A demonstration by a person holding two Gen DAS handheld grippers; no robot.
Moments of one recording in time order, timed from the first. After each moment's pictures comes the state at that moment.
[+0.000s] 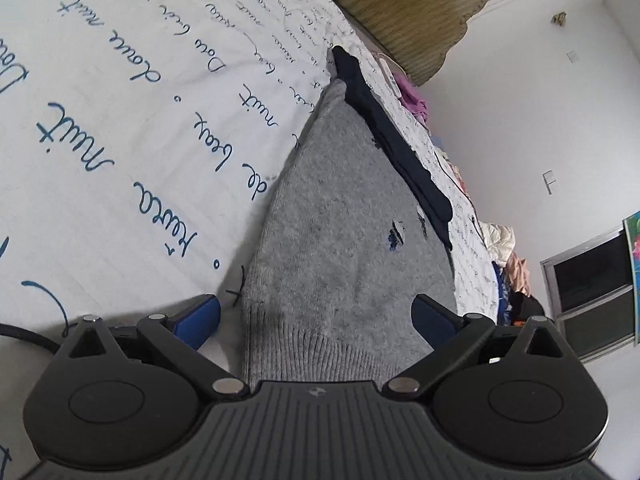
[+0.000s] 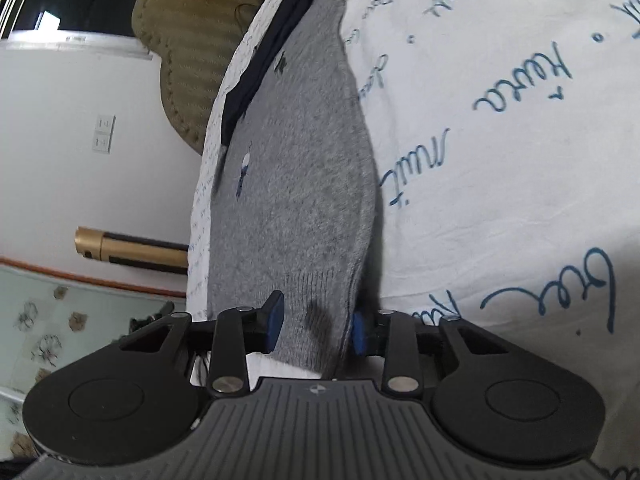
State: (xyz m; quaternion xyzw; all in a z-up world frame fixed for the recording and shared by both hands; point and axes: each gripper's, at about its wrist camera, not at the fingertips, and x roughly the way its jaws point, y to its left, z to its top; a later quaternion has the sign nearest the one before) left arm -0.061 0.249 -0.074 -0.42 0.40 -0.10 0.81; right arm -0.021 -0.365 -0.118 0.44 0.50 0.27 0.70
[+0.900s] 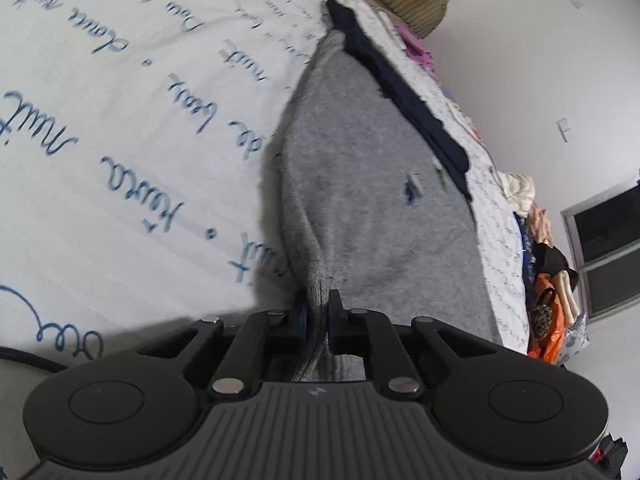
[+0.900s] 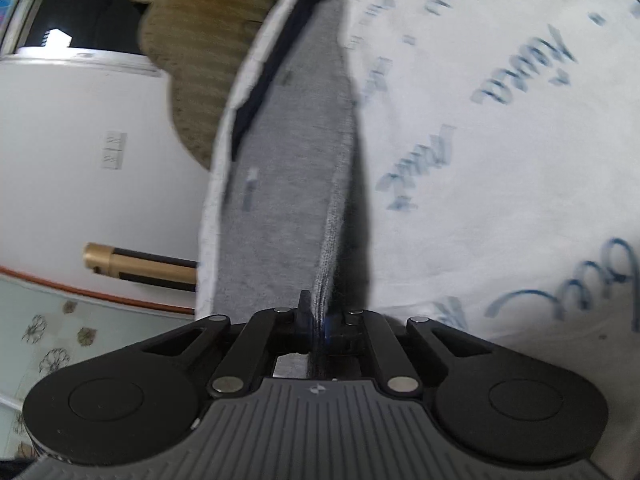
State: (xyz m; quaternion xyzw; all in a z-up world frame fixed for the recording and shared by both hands) left arm -0.045 0.229 -0.079 -0.36 0.45 -0.13 0.81; right arm -0.023 -0.353 -0.115 0.45 0.45 0.29 0.71
